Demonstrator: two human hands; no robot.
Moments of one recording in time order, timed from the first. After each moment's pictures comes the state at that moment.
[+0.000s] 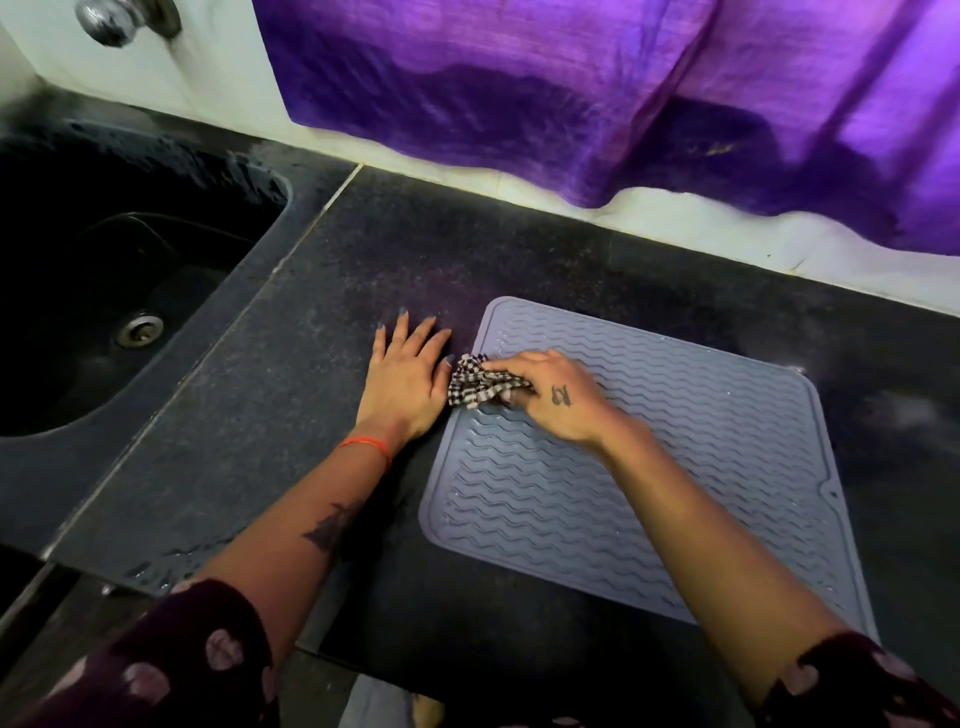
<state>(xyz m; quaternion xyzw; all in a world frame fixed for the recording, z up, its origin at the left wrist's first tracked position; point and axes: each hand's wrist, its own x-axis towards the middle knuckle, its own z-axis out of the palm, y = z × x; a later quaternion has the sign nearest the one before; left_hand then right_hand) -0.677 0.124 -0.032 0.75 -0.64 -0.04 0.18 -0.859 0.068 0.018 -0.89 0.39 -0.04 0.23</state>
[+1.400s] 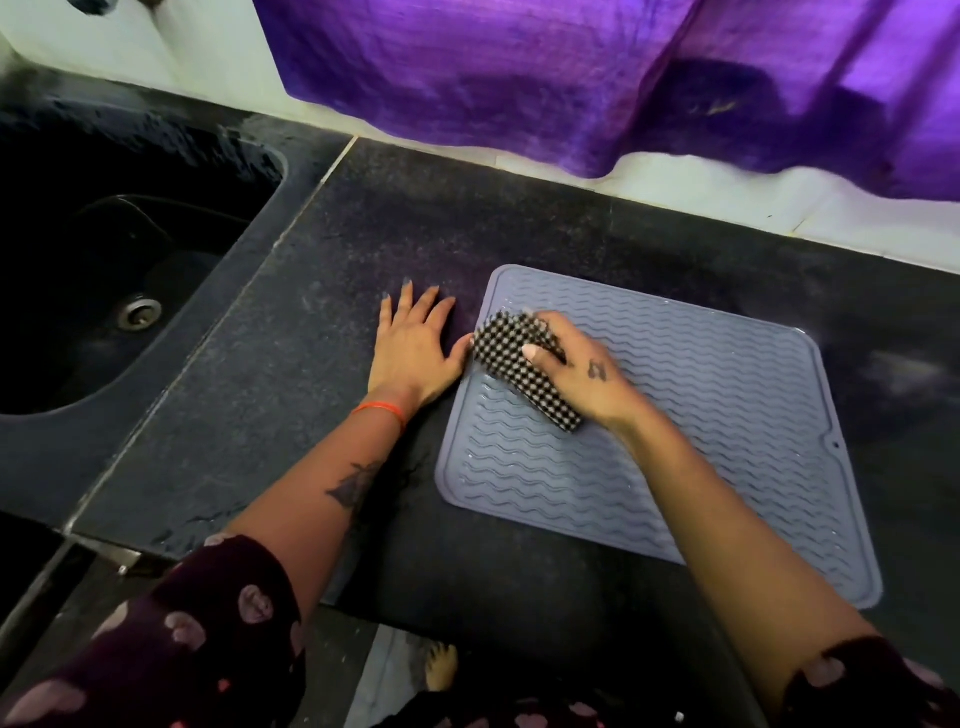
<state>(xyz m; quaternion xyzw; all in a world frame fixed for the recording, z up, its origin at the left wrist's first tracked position) -0.675 0.124 -0.032 0.75 -0.64 -0.05 0.16 -0.874 0.100 0.029 -0.78 0.47 -0.15 0.38</state>
